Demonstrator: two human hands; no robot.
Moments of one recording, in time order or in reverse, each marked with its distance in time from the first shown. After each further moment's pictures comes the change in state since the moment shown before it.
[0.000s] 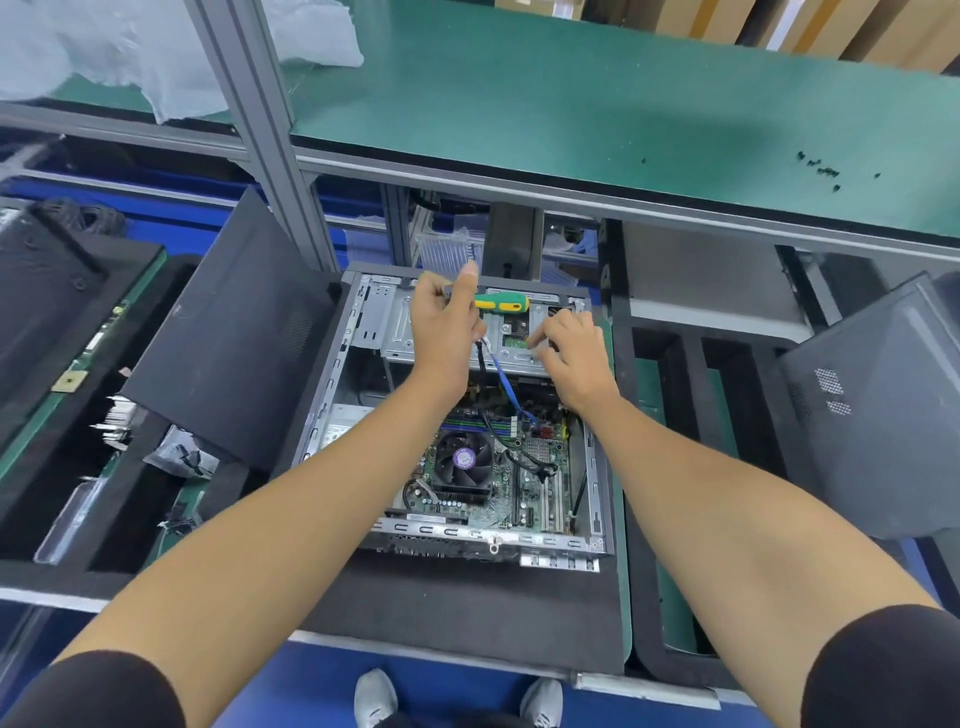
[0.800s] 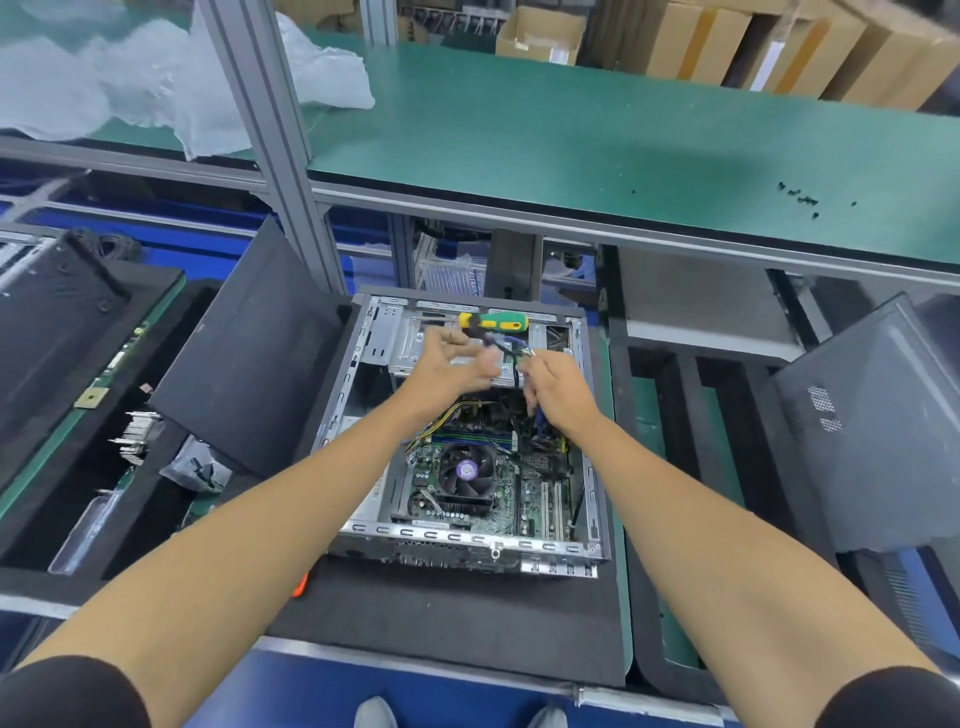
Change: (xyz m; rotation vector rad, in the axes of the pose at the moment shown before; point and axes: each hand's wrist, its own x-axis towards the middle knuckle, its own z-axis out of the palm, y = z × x) left_hand -0.005 -0.018 -0.048 0.273 -0.363 -0.226; right_hand -0.011 -0.036 0.008 0.495 -0.081 0.277
